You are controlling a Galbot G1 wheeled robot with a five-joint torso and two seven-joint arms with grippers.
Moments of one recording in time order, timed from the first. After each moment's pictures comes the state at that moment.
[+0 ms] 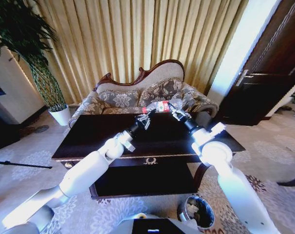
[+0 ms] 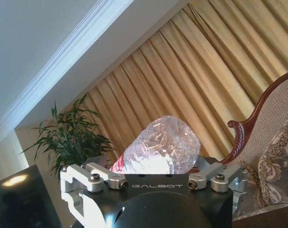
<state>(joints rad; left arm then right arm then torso) 0.54 -1.01 0.30 -1.73 0.54 -0.29 -0.27 -1.03 0.99 0.45 2.12 1.23 -0.21 0.06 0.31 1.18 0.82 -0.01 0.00</state>
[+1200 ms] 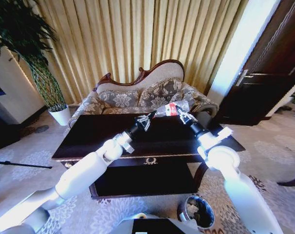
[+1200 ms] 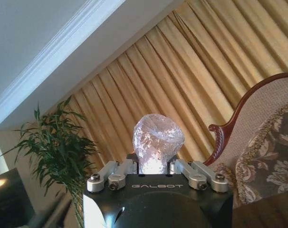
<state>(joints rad) 0.56 -0.93 0.29 -1.82 0.47 -0.25 -0.25 -1.14 0.98 0.55 2.14 1.22 -0.19 0.05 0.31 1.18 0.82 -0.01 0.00</state>
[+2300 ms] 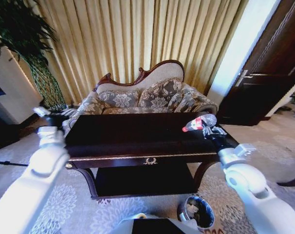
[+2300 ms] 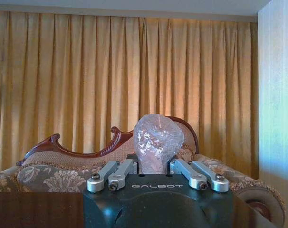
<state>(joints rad) 1.32 -0.86 -0.87 -2.26 -0.66 0.43 -0.45 -1.55 0.88 0.84 2.31 0.75 -0.20 0.24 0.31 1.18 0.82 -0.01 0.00</state>
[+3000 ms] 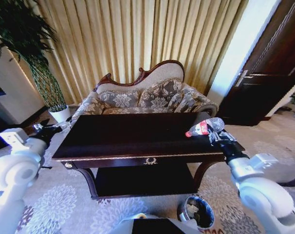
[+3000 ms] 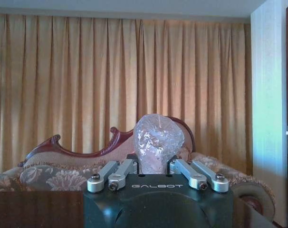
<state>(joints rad) 1.39 -0.85 -0.99 -2.30 -0.89 0.44 -0.25 -1.75 0.95 0.98 2.48 0.77 -0.21 0.25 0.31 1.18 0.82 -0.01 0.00</state>
